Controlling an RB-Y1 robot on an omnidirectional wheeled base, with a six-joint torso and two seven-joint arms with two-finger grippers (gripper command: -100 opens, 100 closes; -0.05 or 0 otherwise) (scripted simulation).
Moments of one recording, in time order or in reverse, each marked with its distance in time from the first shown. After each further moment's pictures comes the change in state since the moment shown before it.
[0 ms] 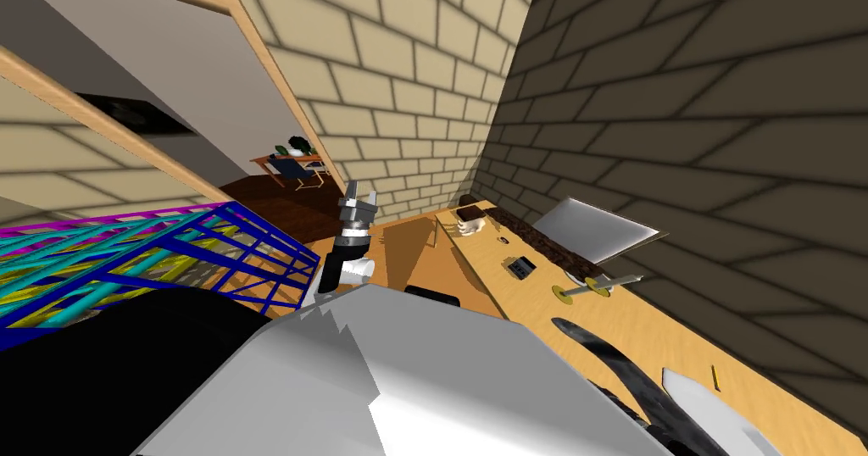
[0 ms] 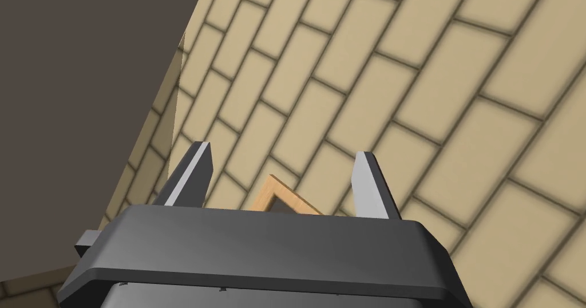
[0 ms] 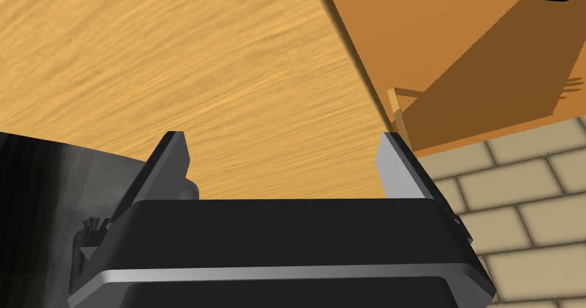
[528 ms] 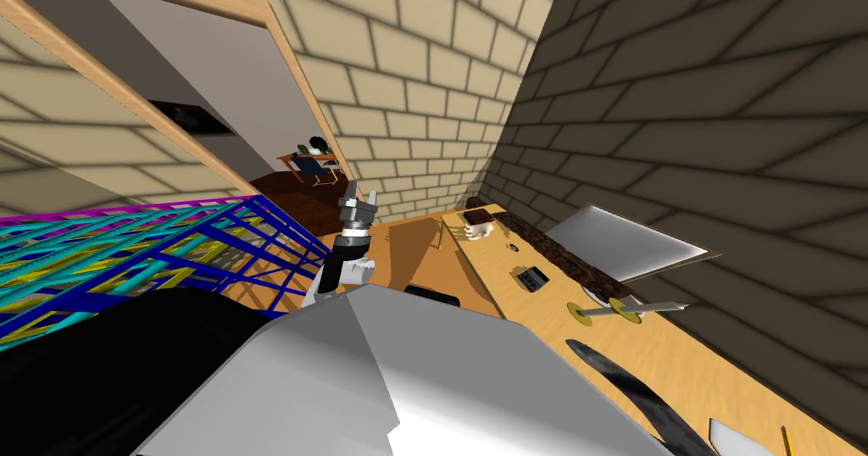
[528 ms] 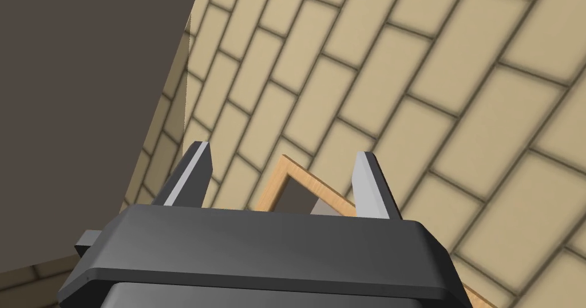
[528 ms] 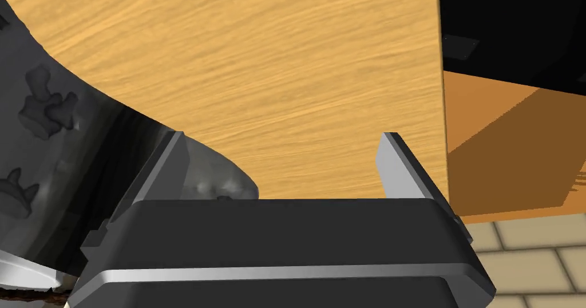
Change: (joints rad) left arm 0.000 0.000 0.000 0.000 0.000 0.000 0.000; right arm 0.025 -0.077 0.038 0.121 0.043 0.018 0.011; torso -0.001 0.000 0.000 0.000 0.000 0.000
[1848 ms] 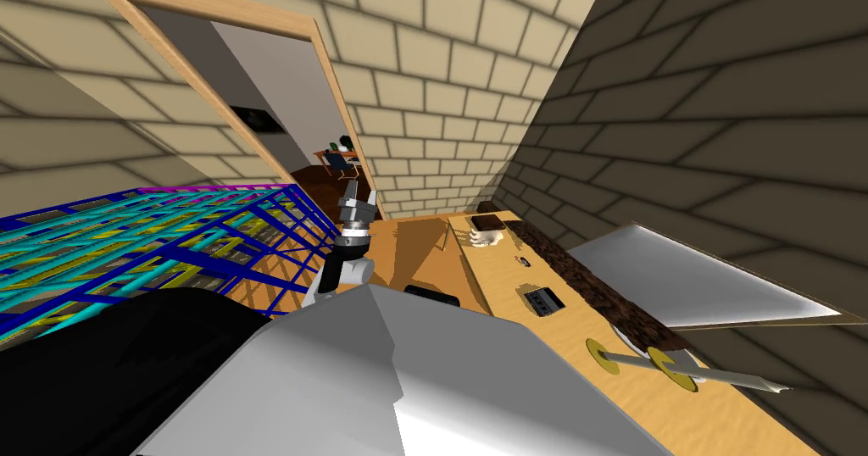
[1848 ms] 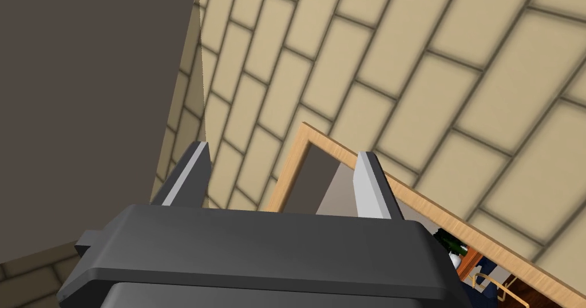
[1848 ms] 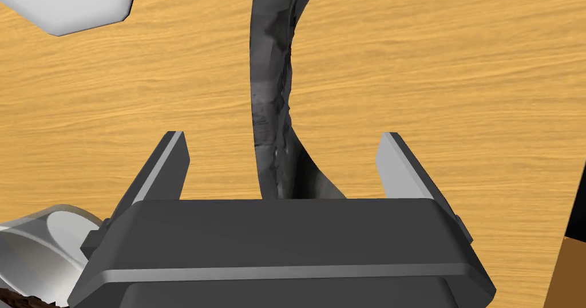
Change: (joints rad) left arm 0.000 0.000 0.000 0.000 0.000 0.000 0.000; right arm -0.041 -0.014 0.125 0.346 0.115 -0.028 0.031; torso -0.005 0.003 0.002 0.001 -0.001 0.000
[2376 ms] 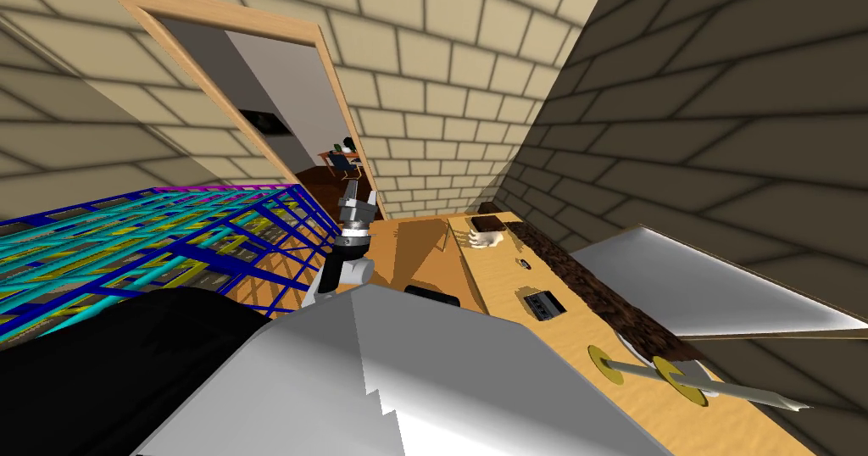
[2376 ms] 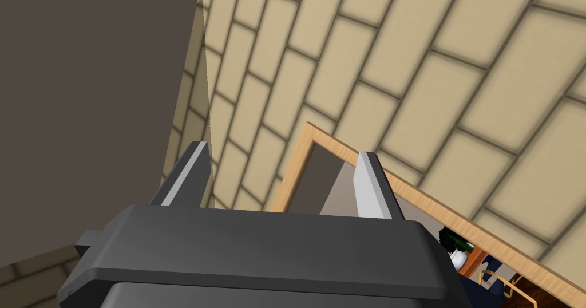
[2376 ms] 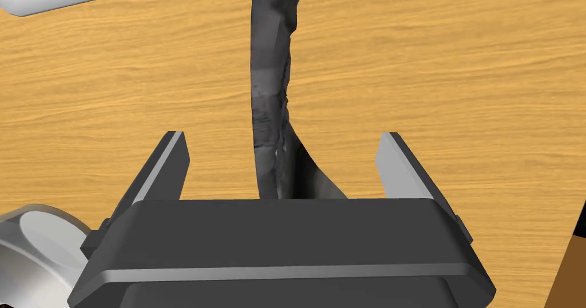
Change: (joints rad) left arm 0.000 0.000 0.000 0.000 0.000 0.000 0.000; right arm 0.009 0.043 -0.025 0.013 -0.017 -0.011 0.055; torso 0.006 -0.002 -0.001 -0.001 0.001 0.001
